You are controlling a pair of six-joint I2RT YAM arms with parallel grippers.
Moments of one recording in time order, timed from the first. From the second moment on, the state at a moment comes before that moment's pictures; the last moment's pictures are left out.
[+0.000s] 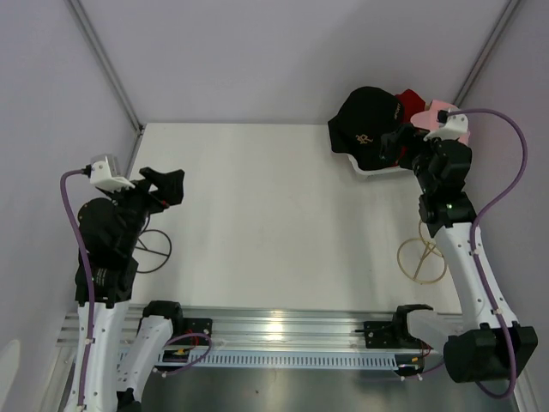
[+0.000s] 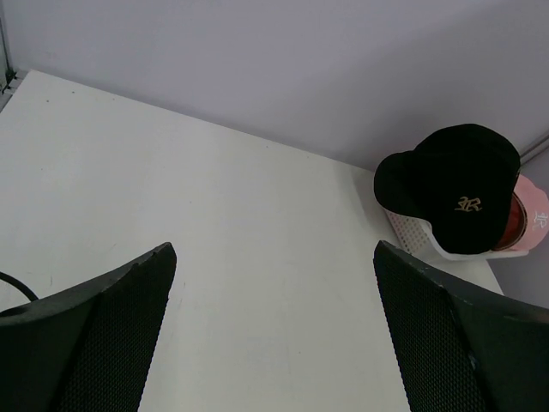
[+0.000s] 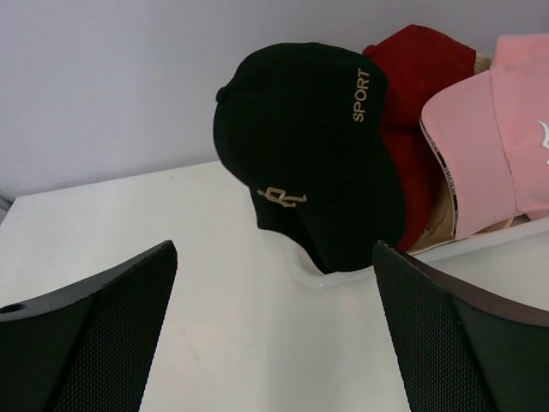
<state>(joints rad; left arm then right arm) -0.04 0.61 0.98 -0.41 0.06 -0.43 0.07 1.07 1.07 -0.07 -0.02 0.30</state>
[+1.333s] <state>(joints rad) -0.07 0.68 0.97 -0.43 0.09 -0.29 0.09 2.12 2.17 -0.47 0.21 0.09</state>
